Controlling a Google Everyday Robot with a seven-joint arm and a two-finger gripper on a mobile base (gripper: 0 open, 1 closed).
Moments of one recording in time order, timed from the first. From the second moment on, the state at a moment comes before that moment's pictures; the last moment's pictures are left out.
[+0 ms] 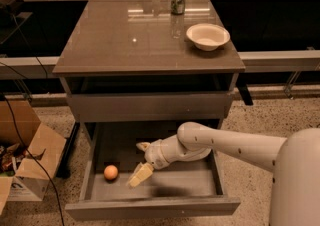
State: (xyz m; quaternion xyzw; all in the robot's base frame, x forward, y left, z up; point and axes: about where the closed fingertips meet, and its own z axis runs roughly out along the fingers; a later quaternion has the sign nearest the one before) arm 0.521 0.090 0.496 -0.53 0.69 0.40 0.28
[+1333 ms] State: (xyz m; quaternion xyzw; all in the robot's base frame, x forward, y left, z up) arm 0.545 0.161 0.382 -0.49 0.72 0.40 0.28
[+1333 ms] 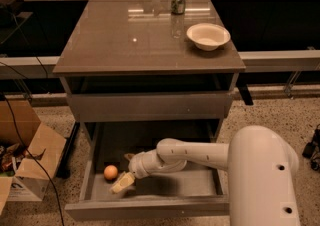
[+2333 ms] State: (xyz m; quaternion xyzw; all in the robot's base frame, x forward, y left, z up) arm 0.535 0.199 0.373 -0.48 0.71 0.44 0.28
